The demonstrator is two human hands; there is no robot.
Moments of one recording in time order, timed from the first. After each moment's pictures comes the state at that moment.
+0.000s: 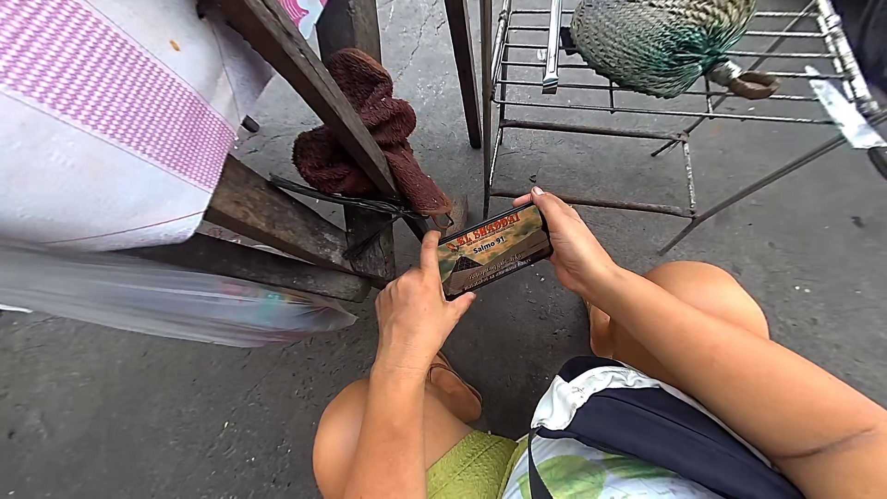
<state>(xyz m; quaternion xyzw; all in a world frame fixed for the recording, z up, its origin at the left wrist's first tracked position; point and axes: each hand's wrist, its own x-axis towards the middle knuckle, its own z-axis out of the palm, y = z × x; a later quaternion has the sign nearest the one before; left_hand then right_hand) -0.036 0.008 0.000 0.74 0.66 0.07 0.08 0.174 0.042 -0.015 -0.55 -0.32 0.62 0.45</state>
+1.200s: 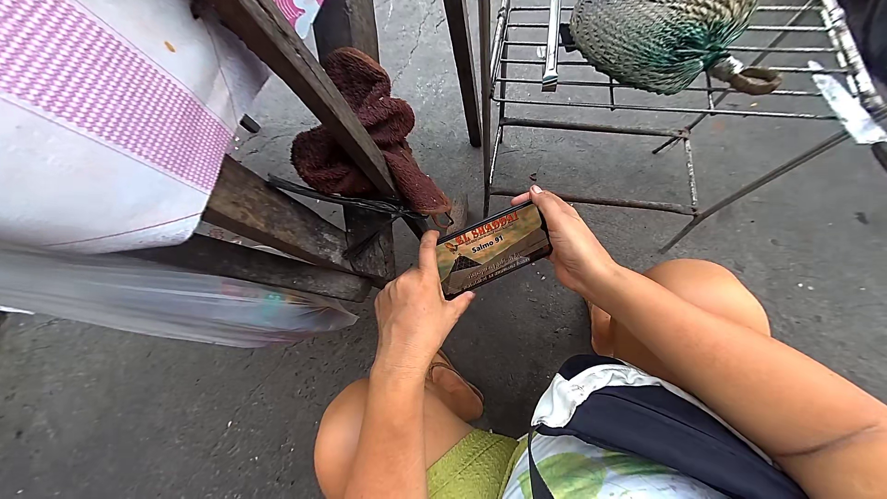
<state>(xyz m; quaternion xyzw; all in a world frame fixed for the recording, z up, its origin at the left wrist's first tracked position) -0.037 0.009 0.000 0.74 0.66 0.07 0.08 0.173 0.041 -0.014 -0.55 -0.33 0.62 0.45</state>
